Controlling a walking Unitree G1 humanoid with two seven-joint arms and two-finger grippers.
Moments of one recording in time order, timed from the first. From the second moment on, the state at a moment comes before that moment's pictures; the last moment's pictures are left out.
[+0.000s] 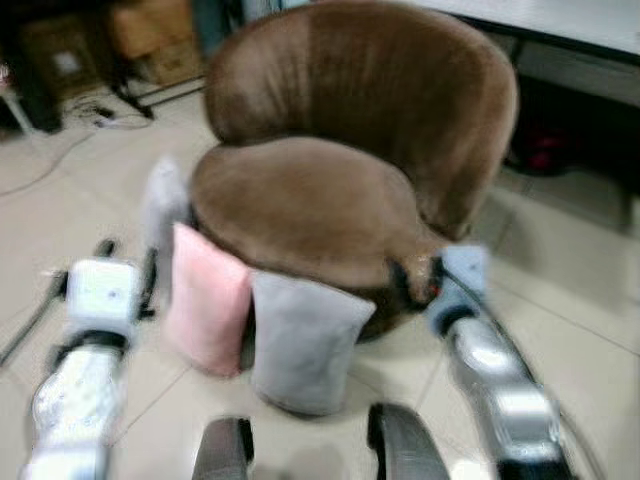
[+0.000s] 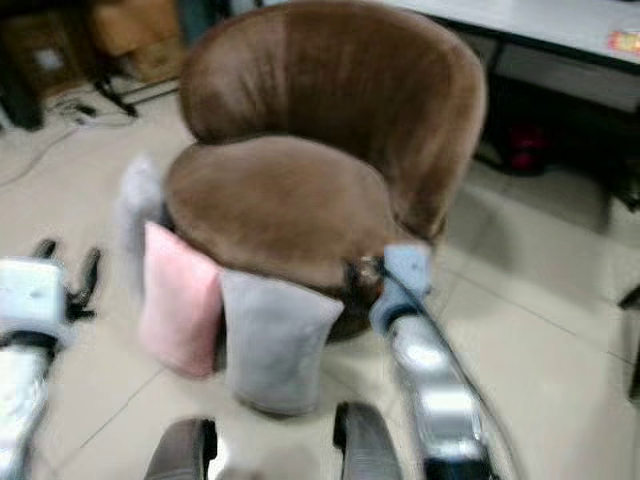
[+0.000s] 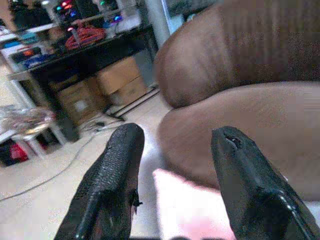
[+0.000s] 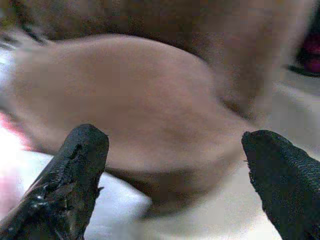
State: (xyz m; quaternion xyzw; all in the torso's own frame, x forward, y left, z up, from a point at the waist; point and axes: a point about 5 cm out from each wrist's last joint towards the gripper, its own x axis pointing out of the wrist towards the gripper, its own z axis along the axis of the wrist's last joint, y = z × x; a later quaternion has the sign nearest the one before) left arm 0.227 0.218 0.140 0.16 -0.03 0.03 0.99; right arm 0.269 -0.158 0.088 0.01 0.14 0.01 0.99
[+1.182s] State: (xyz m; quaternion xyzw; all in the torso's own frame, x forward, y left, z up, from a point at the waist) left arm 0.224 0.220 0.135 0.16 -0.02 0.03 0.99; right arm 0.276 -0.165 0.082 -0.02 0.15 0.01 0.99
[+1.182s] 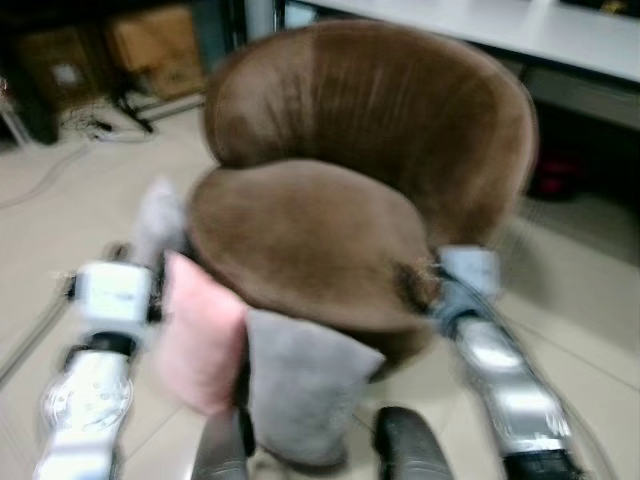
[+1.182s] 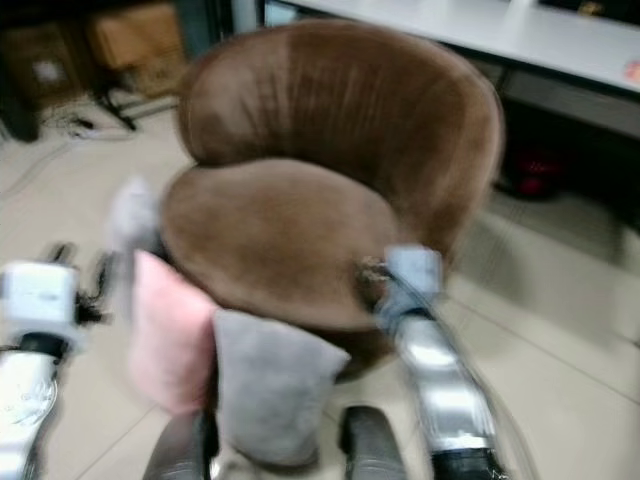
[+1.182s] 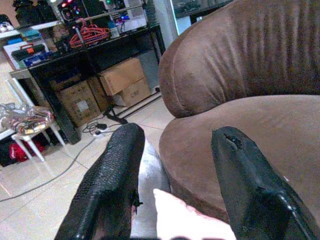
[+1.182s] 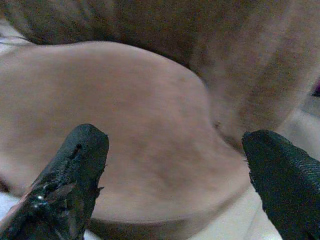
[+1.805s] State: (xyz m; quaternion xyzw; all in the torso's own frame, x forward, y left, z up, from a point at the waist) left arm 0.221 0.229 0.129 0.20 0.01 0.04 0.98; right arm 0.279 -0.152 0.072 -0.02 0.17 0.08 0.98
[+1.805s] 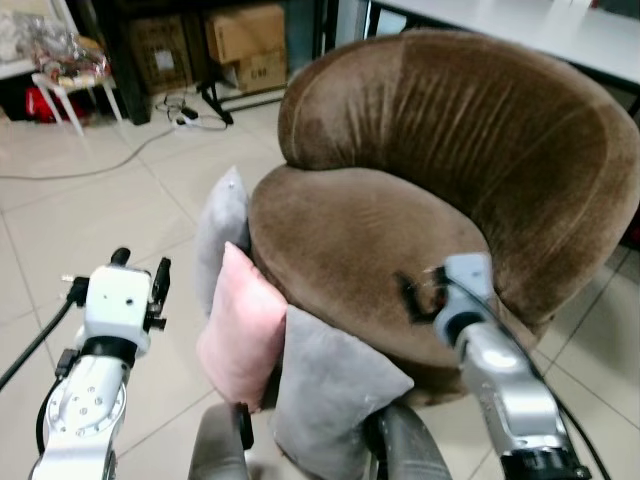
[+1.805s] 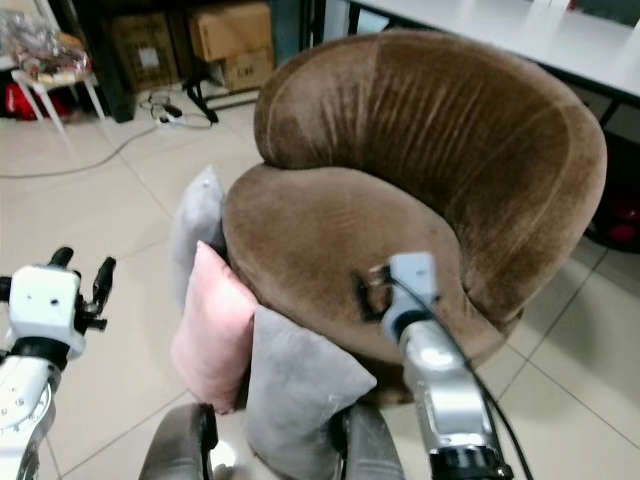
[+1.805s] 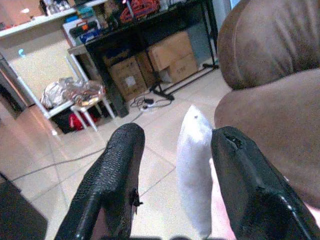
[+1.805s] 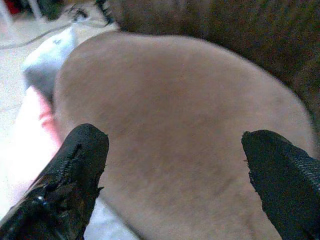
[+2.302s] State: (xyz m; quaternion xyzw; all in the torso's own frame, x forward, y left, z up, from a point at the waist) left arm 0.223 0.231 0.125 0.21 0.02 0.01 0.98; right arm 0.284 -0.155 0.053 -0.01 0.22 0.11 0.97
